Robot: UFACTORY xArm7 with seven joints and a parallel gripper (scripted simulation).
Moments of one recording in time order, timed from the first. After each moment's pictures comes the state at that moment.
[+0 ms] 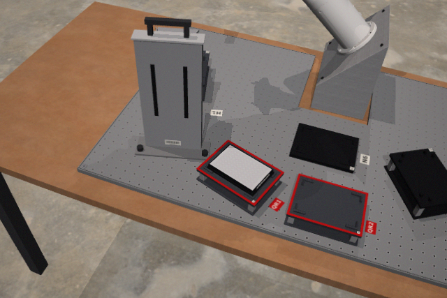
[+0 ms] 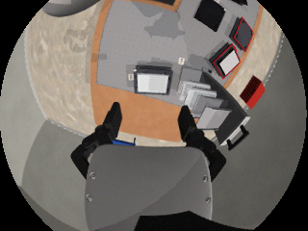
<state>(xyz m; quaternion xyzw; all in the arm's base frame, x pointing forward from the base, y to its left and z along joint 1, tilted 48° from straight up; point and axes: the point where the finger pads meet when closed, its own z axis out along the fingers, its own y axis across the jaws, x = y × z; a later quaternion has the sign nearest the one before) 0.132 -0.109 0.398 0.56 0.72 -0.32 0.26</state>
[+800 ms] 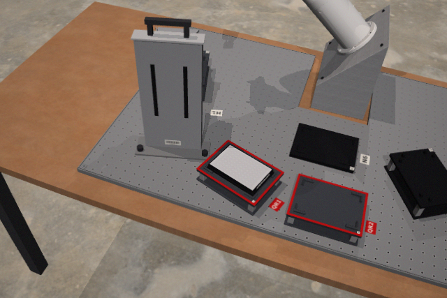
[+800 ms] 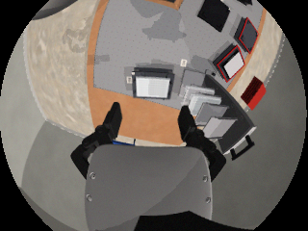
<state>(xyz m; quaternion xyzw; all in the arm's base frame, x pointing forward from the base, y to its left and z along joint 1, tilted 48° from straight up) 0.132 -0.136 0.374 0.56 0.72 -0.32 0.26</state>
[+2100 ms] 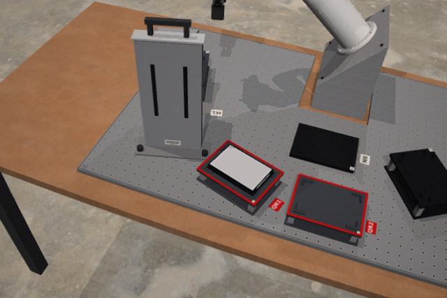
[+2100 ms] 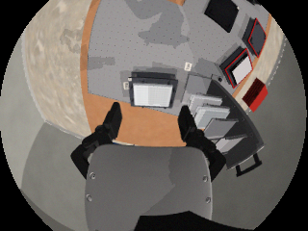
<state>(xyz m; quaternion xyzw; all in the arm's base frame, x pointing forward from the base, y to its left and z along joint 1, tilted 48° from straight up) 0.133 -0.179 0.335 0.56 0.72 -0.32 0.26</state>
